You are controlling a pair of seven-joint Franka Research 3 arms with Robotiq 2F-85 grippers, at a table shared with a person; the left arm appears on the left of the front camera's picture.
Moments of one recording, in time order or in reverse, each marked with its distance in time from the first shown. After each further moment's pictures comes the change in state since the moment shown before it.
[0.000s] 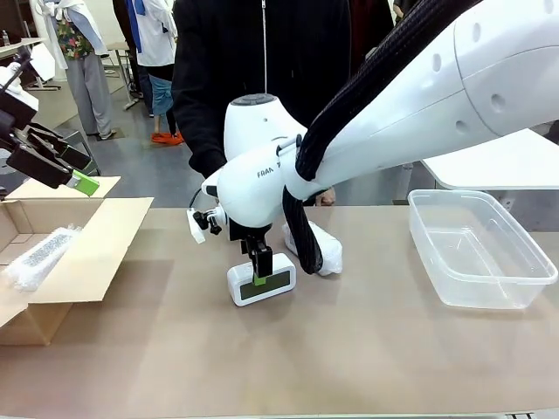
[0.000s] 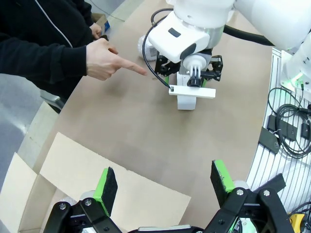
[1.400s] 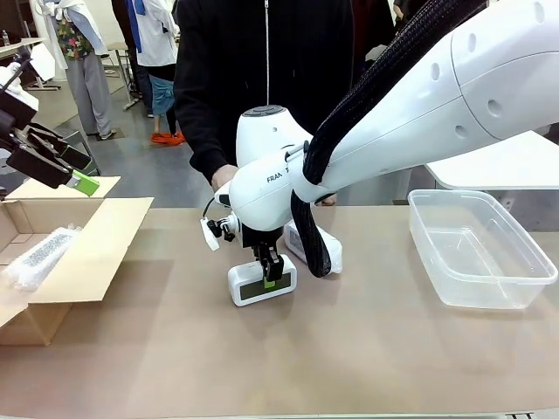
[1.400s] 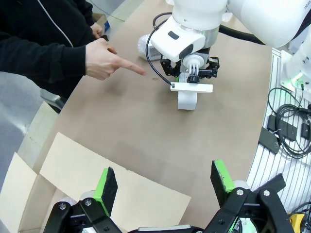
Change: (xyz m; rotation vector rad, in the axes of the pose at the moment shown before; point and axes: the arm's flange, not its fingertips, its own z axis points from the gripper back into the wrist) left arm 0.000 0.000 0.000 0.000 0.000 0.000; right arm -0.021 0.000 -0.017 0.052 0.018 -0.004
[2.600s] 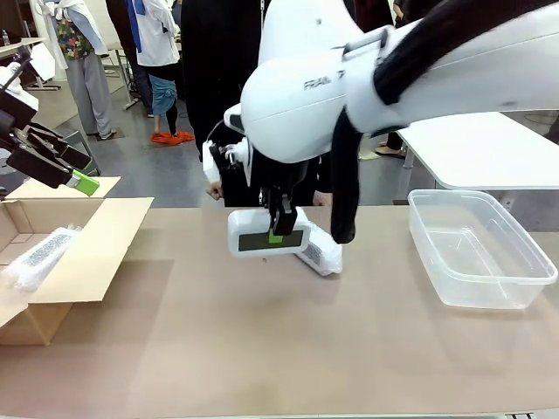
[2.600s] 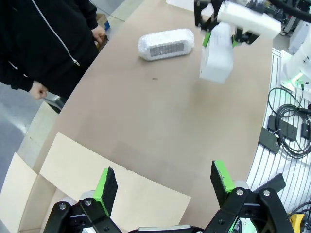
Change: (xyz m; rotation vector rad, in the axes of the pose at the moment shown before) left arm 0.000 0.000 0.000 0.000 0.000 0.000; right arm -0.011 0.076 0.161 -0.155 -0.070 -0.157
